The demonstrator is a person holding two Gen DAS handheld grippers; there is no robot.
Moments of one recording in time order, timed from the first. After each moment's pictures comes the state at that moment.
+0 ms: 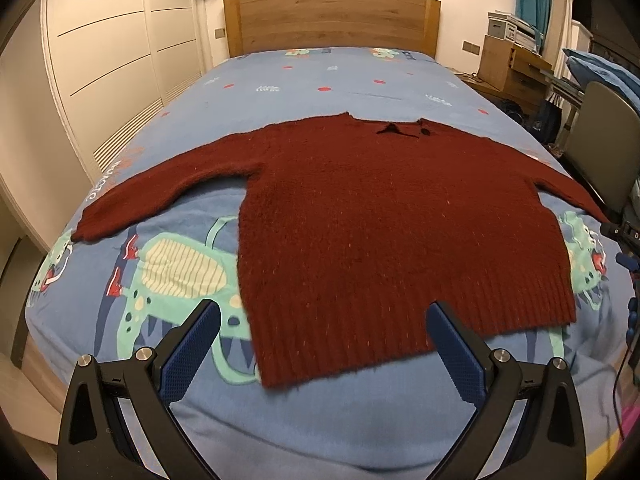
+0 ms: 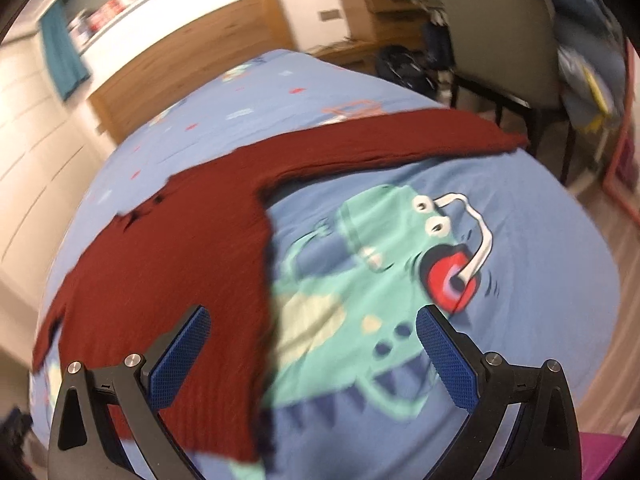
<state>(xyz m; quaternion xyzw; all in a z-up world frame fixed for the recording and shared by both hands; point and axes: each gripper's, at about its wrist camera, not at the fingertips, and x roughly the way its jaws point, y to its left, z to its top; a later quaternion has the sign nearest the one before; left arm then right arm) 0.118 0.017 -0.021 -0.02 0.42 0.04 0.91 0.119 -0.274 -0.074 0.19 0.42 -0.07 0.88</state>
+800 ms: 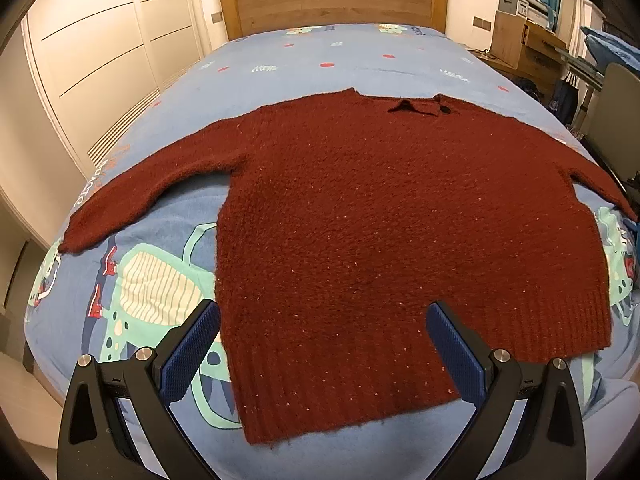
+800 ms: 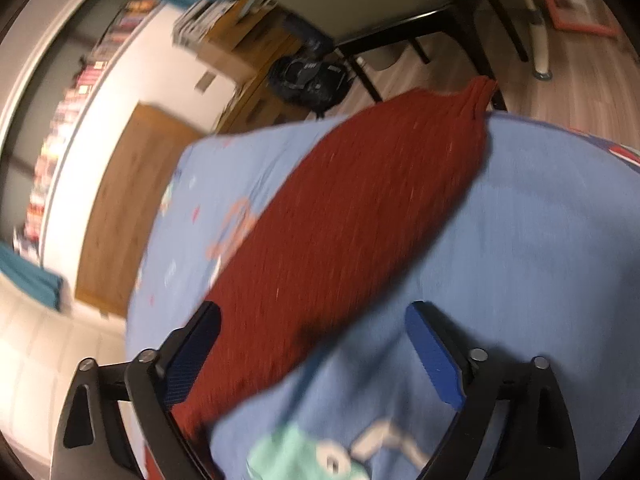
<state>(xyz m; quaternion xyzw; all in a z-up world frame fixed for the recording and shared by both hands) 0.177 0.015 -0.056 0.00 0.46 0.05 0.89 0.238 -0.489 -0.148 0.49 0.30 -0.15 0.80</state>
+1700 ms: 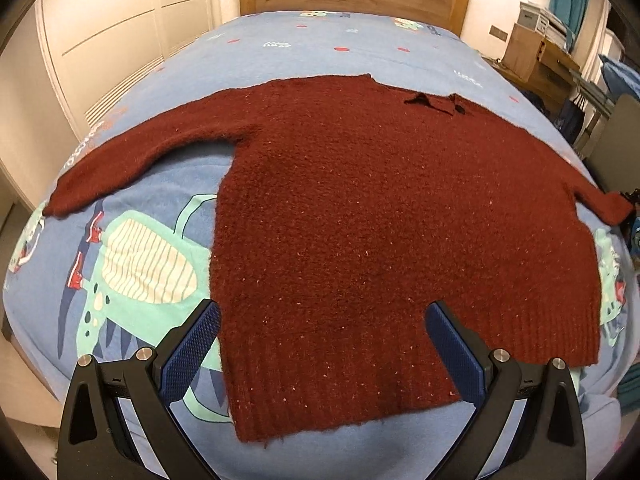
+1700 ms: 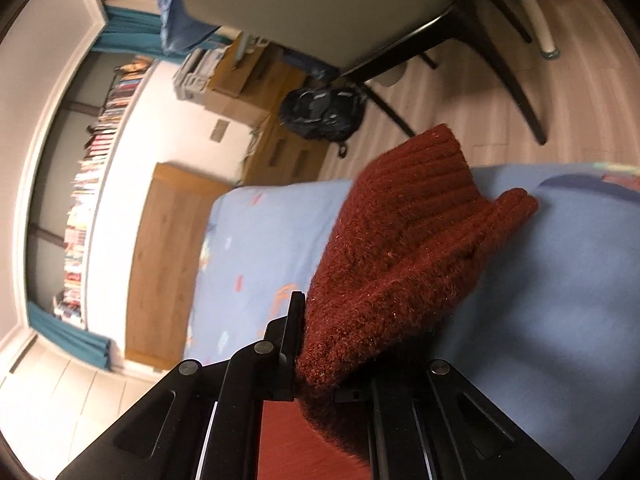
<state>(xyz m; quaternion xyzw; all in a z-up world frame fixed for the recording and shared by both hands) 0.181 0.038 -0.065 -0.06 0.48 0.05 0.88 0.289 -0.533 -0.120 0.57 0.22 -0.12 0.78</state>
